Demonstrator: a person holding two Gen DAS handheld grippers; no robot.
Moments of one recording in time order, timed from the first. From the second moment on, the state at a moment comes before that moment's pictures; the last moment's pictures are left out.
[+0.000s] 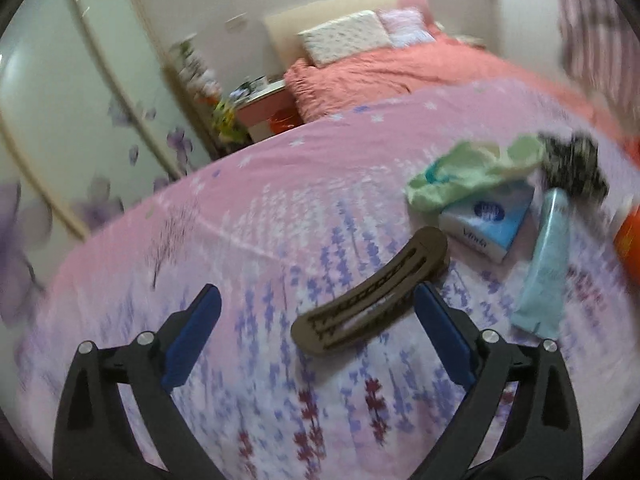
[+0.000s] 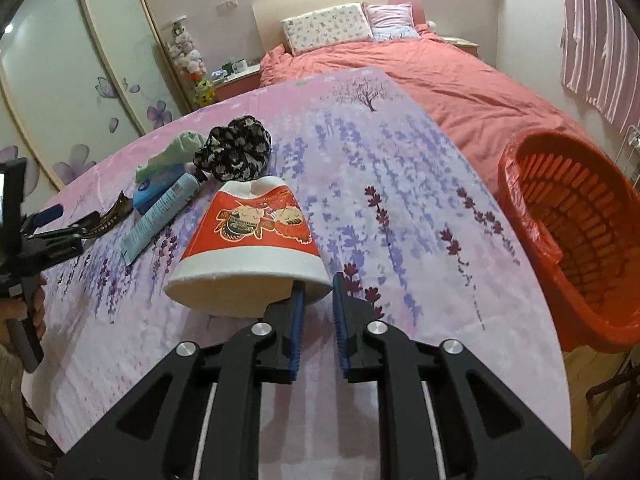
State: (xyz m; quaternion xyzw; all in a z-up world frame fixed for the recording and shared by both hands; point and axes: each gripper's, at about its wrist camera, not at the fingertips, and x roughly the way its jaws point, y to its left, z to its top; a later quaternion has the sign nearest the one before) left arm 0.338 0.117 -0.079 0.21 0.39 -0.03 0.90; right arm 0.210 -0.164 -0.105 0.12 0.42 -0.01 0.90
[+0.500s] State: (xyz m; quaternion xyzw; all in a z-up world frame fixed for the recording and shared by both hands) left arm 0.334 0.109 -0.094 0.10 0.44 -0.13 0.88; right arm 0.213 -0.157 -0.106 0.12 0.41 0.00 0.90
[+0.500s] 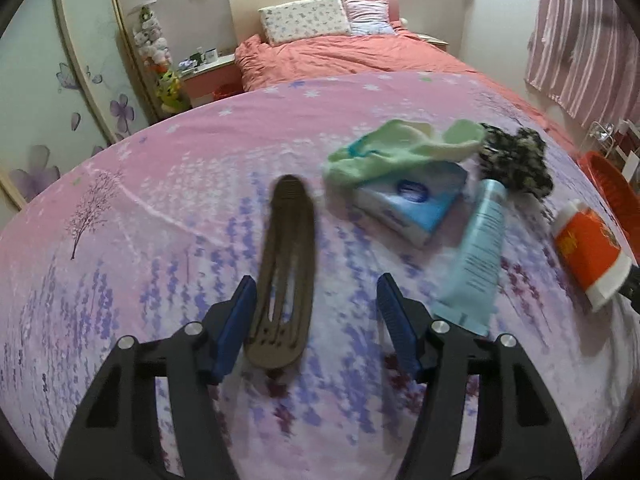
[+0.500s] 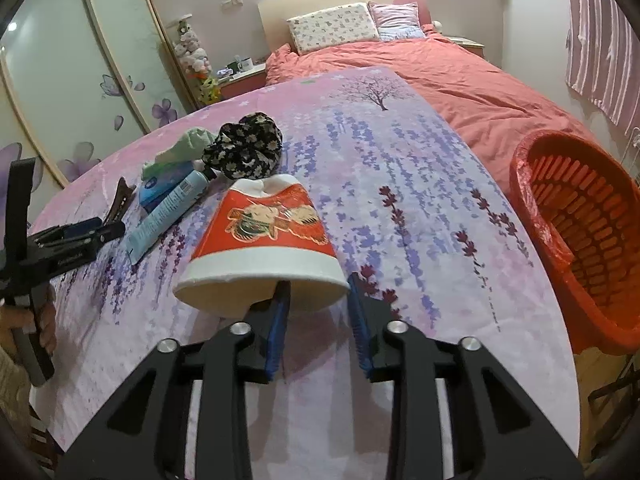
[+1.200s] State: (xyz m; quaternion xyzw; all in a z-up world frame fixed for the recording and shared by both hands) left arm 0.343 0.122 -0.101 0.03 0.45 -0.05 0.89; right arm 0.231 -0.144 -0.107 0.08 0.42 -0.02 0.90
